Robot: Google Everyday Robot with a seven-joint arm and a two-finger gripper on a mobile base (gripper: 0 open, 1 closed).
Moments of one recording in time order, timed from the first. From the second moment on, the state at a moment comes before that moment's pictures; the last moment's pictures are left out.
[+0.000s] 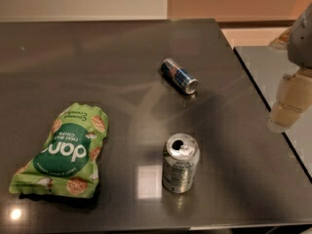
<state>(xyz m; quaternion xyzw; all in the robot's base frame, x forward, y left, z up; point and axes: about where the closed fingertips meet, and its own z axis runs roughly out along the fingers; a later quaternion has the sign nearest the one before) 0.438 -0.217 0.976 -0.60 0.78 -0.03 0.16</state>
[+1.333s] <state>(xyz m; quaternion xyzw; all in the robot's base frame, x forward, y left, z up) 0.480 -0.177 0.995 -0.62 0.78 -0.03 0.14</state>
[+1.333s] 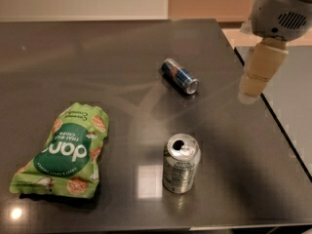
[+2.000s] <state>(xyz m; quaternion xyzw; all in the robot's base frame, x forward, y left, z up) 0.543 -0.131 0.984 -0.58 0.81 -0.01 0.12</state>
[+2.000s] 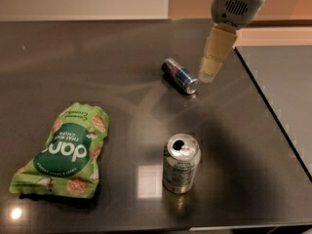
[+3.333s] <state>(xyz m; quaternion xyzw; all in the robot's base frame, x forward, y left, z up) 0.642 -0.106 0.902 -0.38 0.92 0.05 0.07</state>
